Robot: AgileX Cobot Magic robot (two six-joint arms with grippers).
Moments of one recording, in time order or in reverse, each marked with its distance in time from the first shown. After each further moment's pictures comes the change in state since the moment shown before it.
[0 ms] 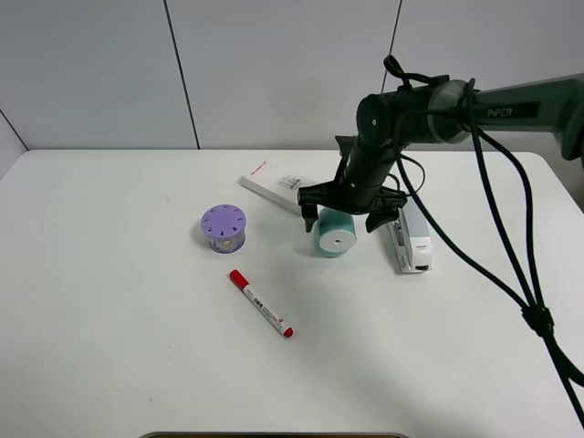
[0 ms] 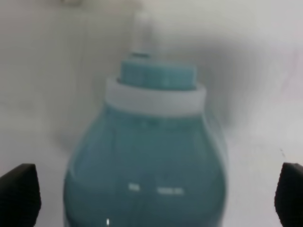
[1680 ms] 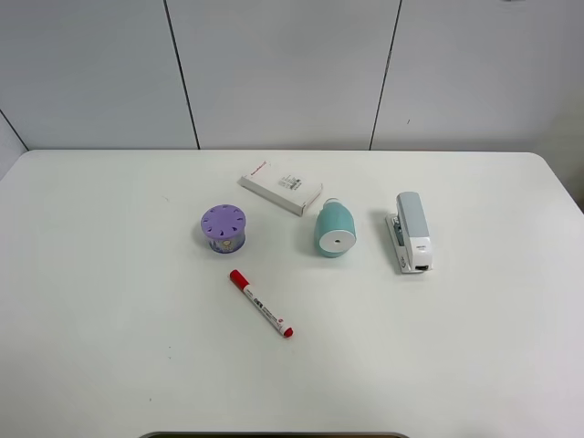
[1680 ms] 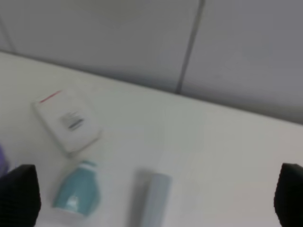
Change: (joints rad) left arm 0.000 0.000 0.000 0.000 0.000 0.000; right arm 0.000 -0.978 0.000 -0.355 0.225 -0.127
